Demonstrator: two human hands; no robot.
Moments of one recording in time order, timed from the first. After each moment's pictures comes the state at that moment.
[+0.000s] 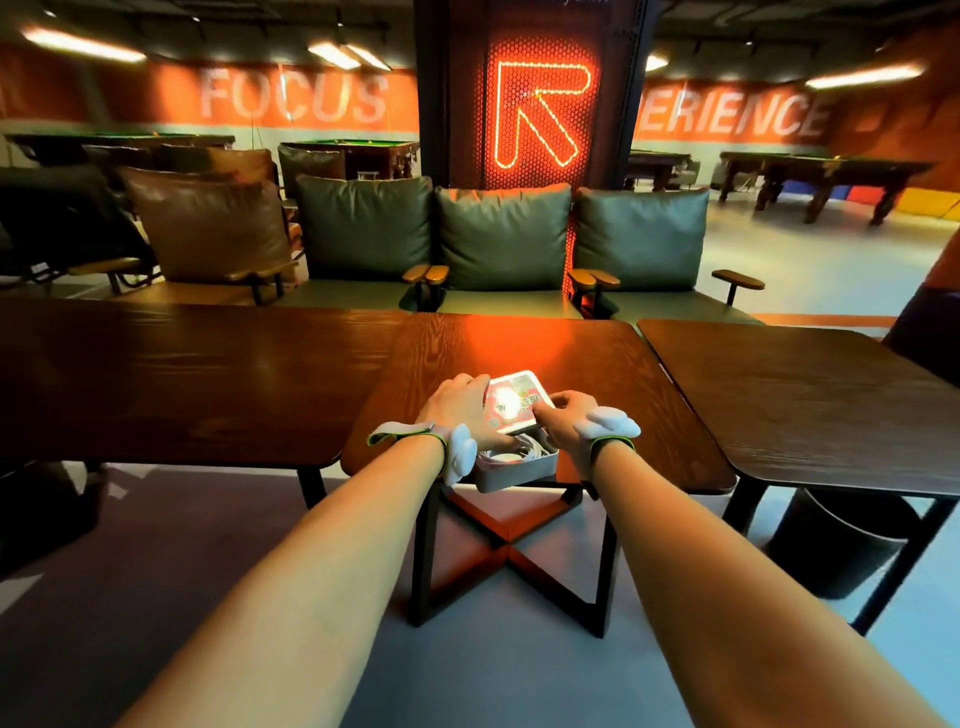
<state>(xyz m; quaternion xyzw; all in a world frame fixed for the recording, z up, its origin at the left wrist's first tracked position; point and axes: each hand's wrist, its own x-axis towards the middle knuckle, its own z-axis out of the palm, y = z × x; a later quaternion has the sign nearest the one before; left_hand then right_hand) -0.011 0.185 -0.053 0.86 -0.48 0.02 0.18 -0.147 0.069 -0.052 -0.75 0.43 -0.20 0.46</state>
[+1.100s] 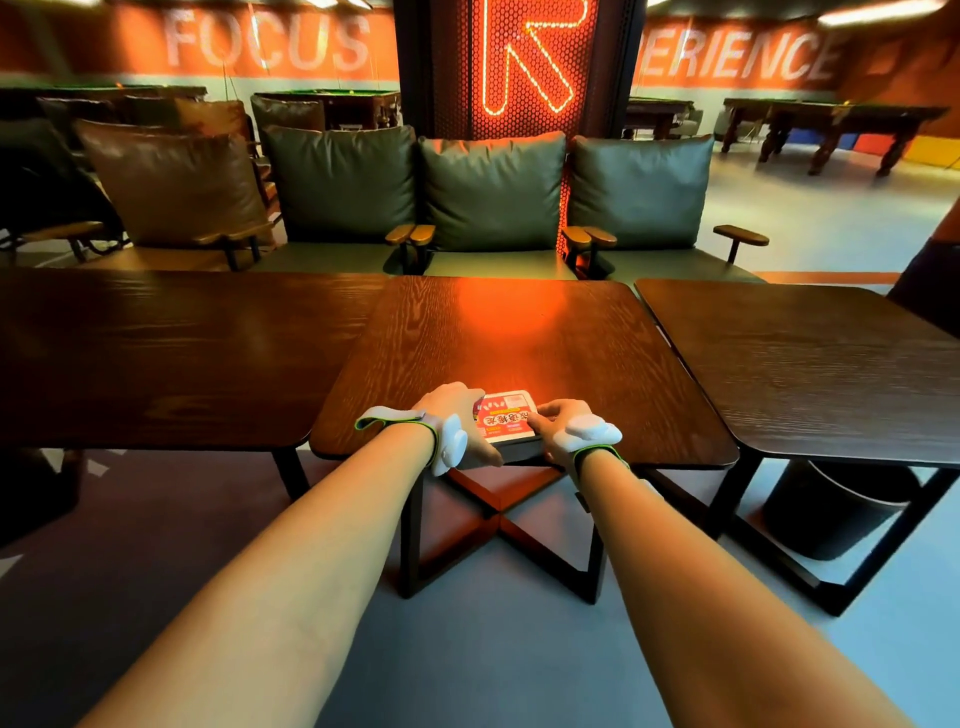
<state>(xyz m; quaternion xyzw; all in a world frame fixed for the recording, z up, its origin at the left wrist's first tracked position) 0.002 0.155 -0.093 0.84 -0.52 -0.11 0.08 -0.148 0.045 -0.105 -0.78 0.46 -0.13 0.41</state>
